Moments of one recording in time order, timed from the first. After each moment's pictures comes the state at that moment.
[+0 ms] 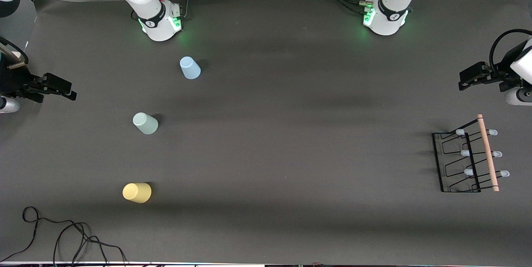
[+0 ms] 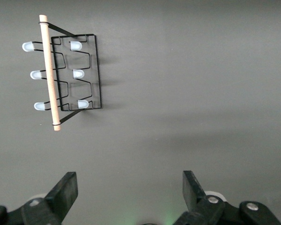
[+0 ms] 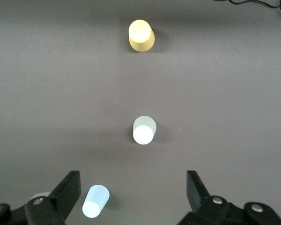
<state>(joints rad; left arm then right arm) -0.04 0.07 0.02 -1.48 0.00 1.48 0.04 0.00 0.03 -0.05 -1.59 0.05 1.59 -0.06</state>
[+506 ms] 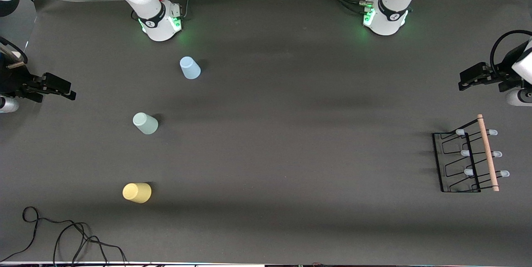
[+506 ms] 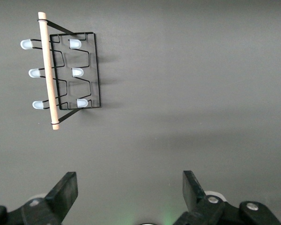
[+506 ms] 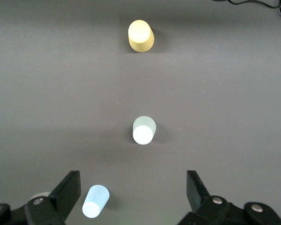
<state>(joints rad) -0.04 0.07 0.02 -1.50 0.00 1.50 0.04 0.00 0.02 -0.05 -1.59 0.05 1.59 -0.06</state>
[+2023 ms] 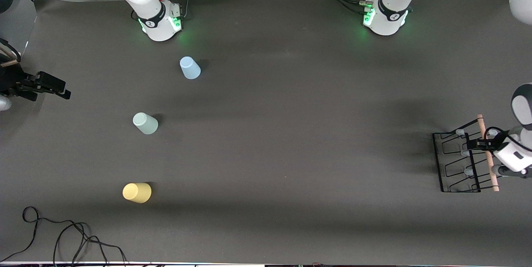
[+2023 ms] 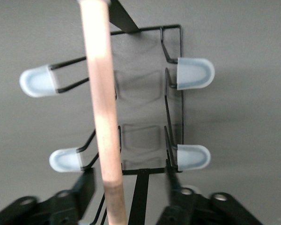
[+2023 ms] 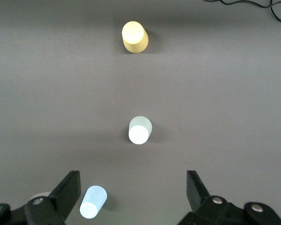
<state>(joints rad) 0.20 0.53 0.03 -1.60 0.11 2.01 0.29 -0.01 0.02 -0.06 -1.59 0.04 1.59 -0.06</state>
